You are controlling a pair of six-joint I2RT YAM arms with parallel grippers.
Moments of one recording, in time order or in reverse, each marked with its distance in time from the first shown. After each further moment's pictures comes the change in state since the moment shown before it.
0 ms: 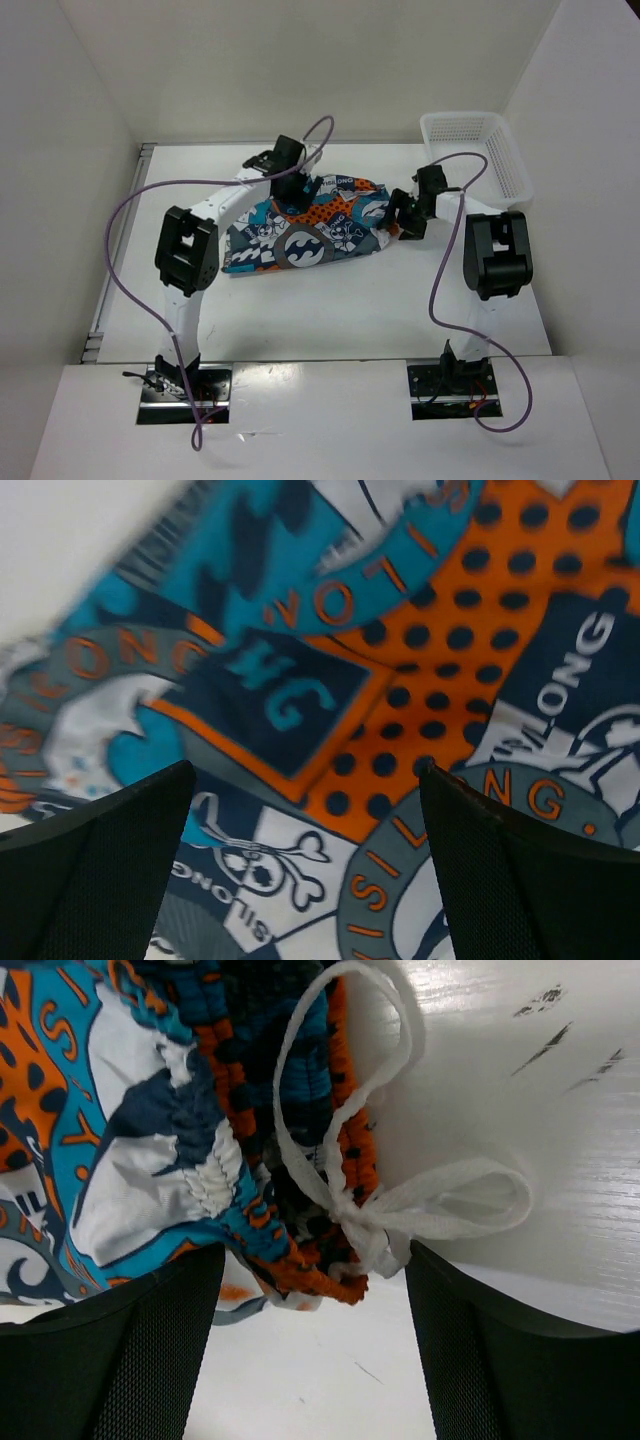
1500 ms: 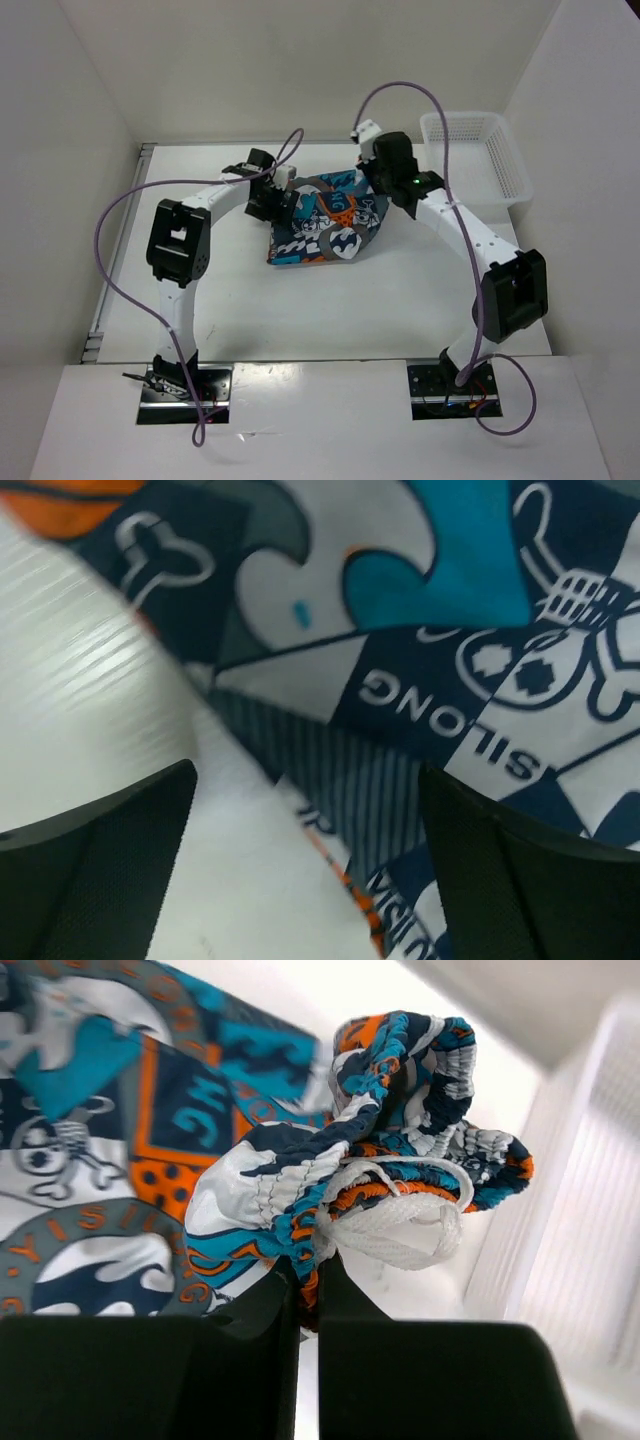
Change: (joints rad) left arm 0.147 0.031 -0.202 -0.007 0.250 0.002; right arm 0.321 -0.294 0.170 0.053 0.468 -0.675
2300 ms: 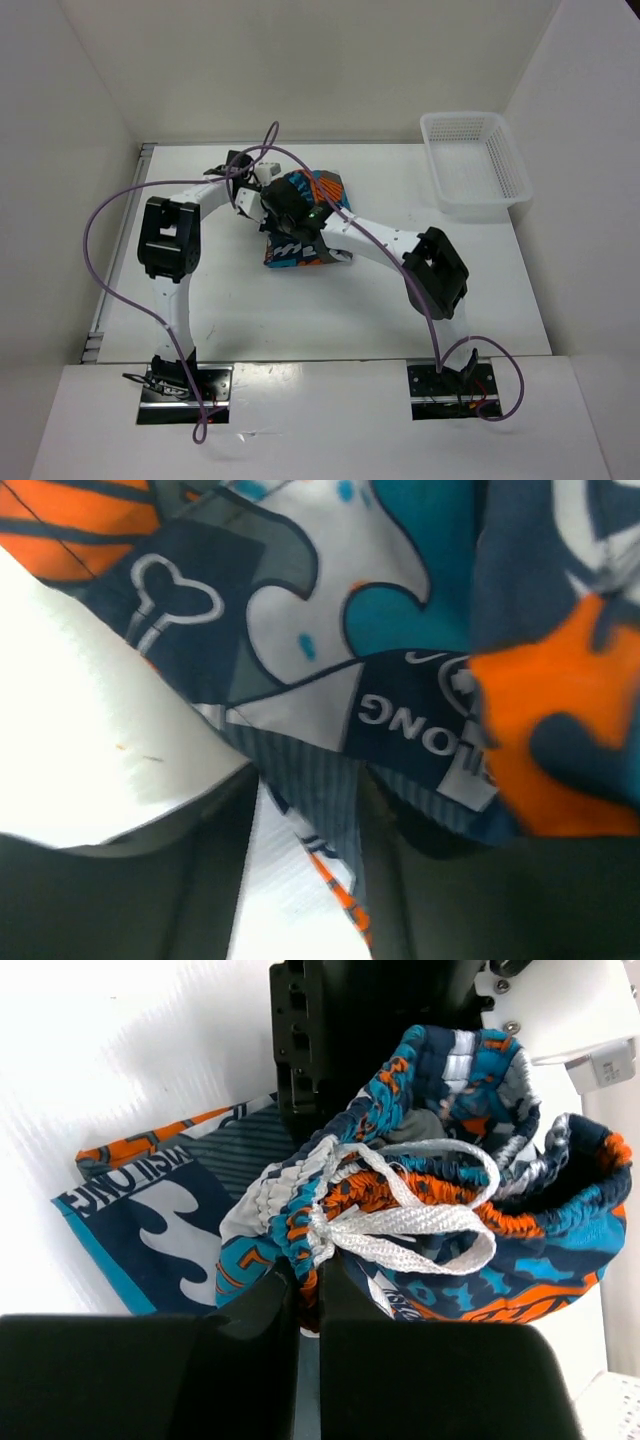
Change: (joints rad) left arm 0.106 0.040 -0.043 0.107 0.274 -0.008; right arm 0.515 0.408 0.273 0.006 0.041 -0.304
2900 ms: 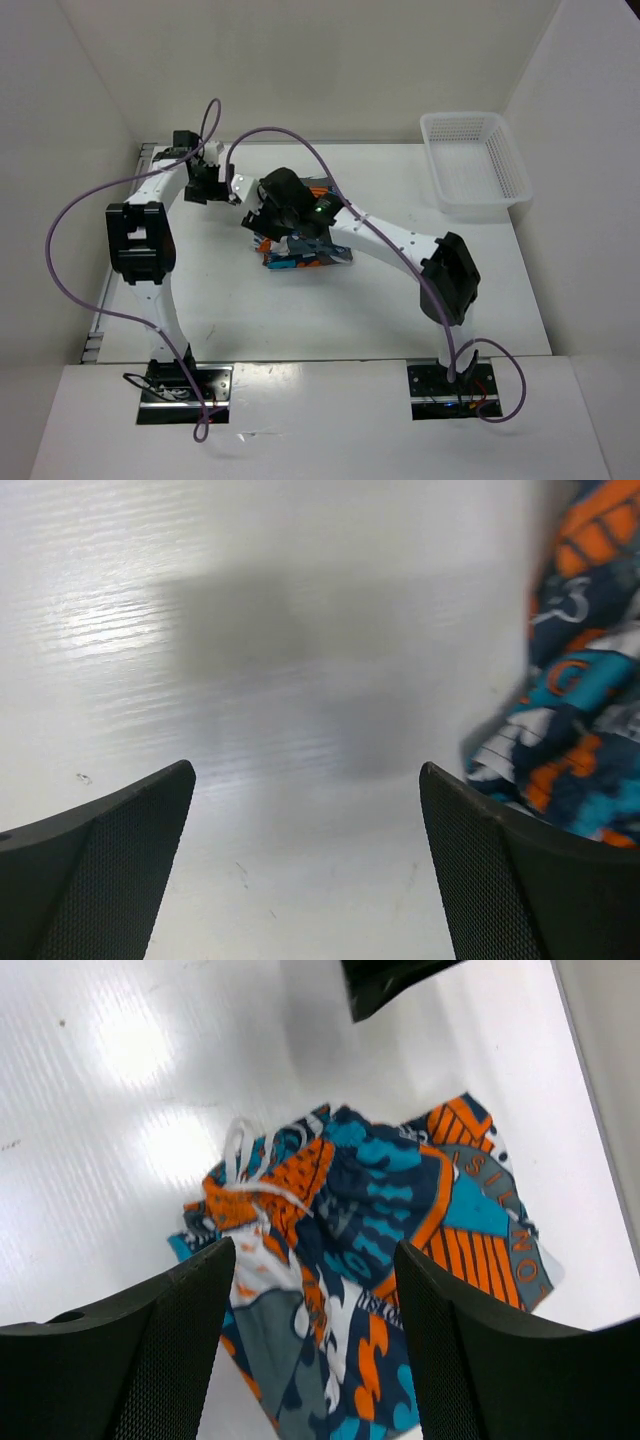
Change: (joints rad) left arm 0.231 -0.057 0.122 -0.157 -0.254 0.005; right arm 0.015 -0.052 0.085 -0.040 -0.159 0.125
